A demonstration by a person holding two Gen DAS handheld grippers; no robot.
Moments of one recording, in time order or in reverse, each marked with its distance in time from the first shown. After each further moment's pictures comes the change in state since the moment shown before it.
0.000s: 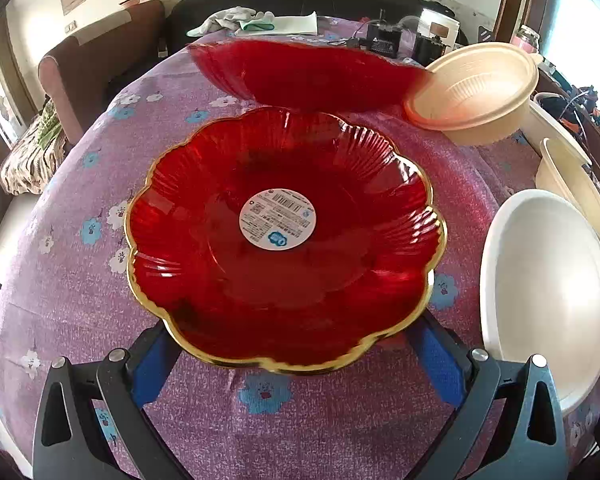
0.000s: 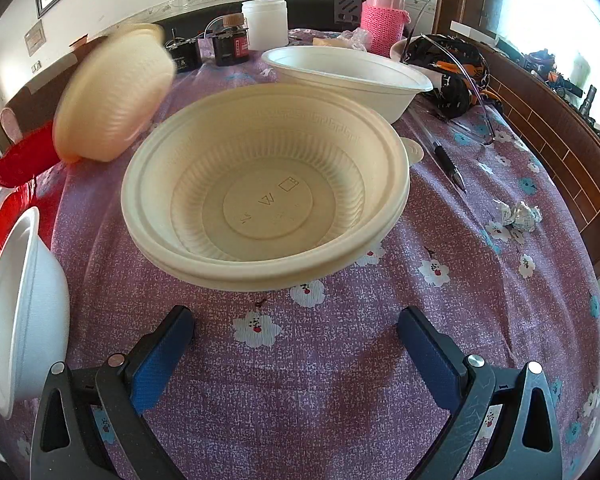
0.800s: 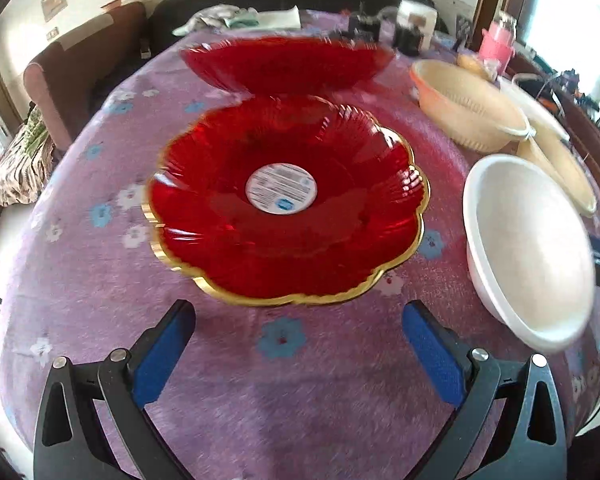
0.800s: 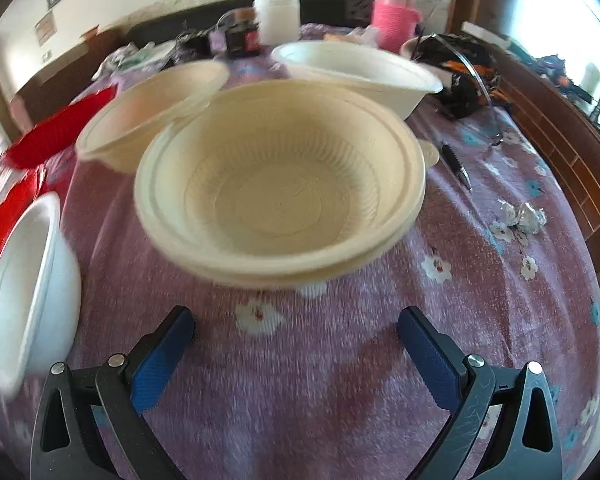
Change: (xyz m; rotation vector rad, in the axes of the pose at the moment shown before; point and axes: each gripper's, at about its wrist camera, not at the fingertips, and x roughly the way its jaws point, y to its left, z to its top) left arm -0.024 0.014 -0.018 0.048 0.008 -0.060; right arm -0.005 0.000 -0.003 -0.045 0.037 0.028
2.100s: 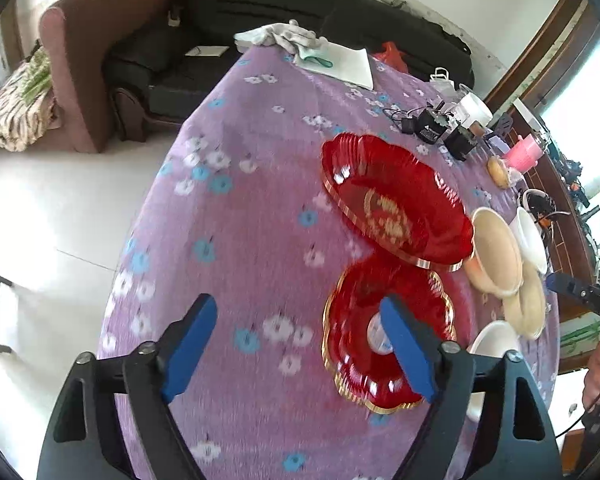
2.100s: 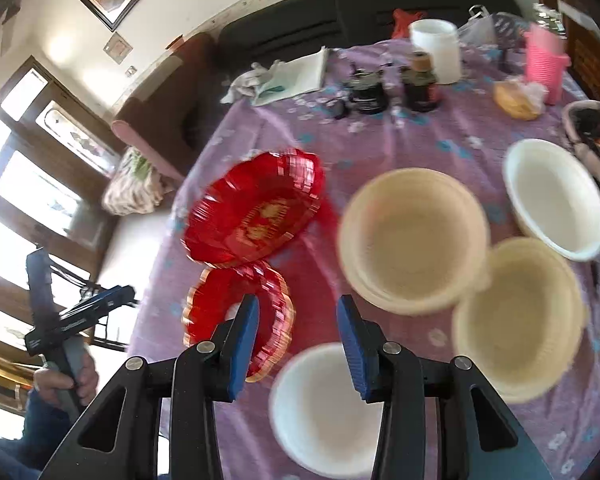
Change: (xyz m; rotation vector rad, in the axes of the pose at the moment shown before) left arm -0.032 0.153 0.139 -0.209 0.098 -0.158; right arm -0.075 0.138 0.151 0.034 0.115 0.491
